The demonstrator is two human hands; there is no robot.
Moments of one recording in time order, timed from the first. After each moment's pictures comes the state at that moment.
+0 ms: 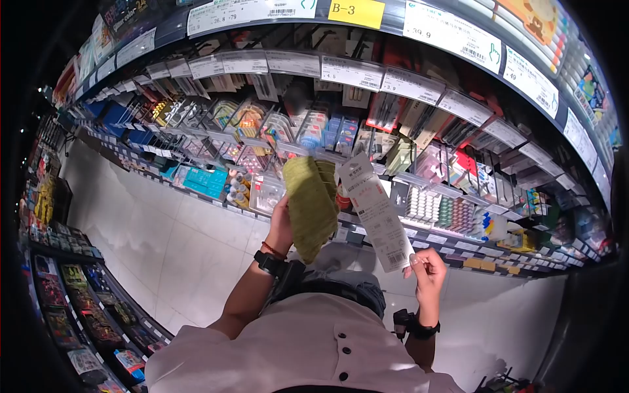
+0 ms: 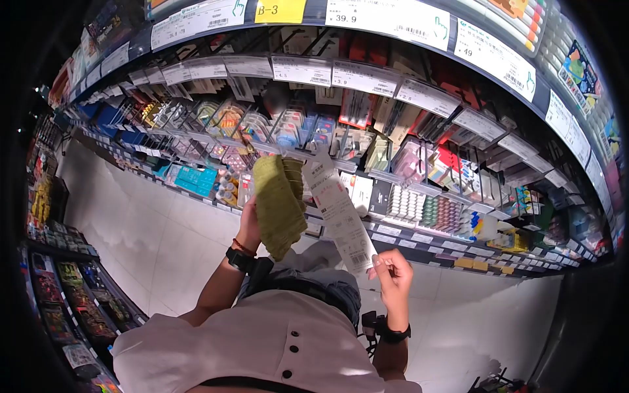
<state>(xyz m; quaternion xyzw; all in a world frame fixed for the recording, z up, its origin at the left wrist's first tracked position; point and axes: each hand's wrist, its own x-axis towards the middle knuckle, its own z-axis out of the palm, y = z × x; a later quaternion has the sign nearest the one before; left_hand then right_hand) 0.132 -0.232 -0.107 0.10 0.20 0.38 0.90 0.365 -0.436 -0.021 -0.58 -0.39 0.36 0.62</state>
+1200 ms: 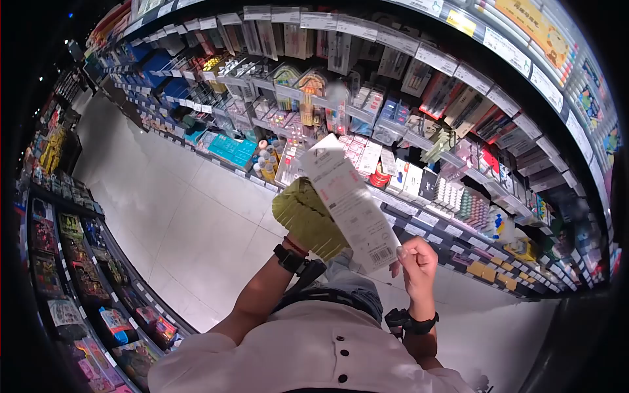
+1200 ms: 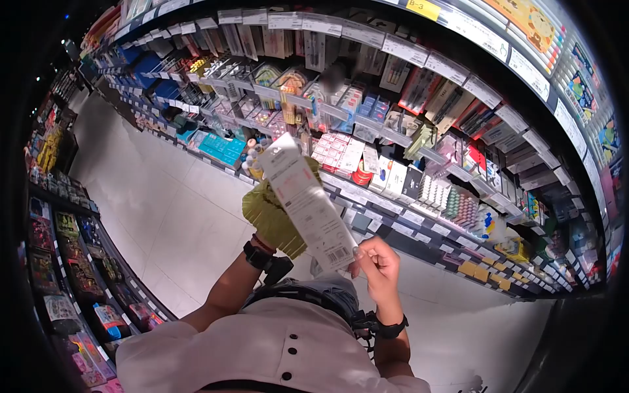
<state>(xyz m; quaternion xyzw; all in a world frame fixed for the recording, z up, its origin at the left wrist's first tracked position) 0.030 -0.349 -0.080 0.08 0.03 0.43 0.90 0.223 -0.476 0.008 -0.44 -0.42 0.51 0.61</state>
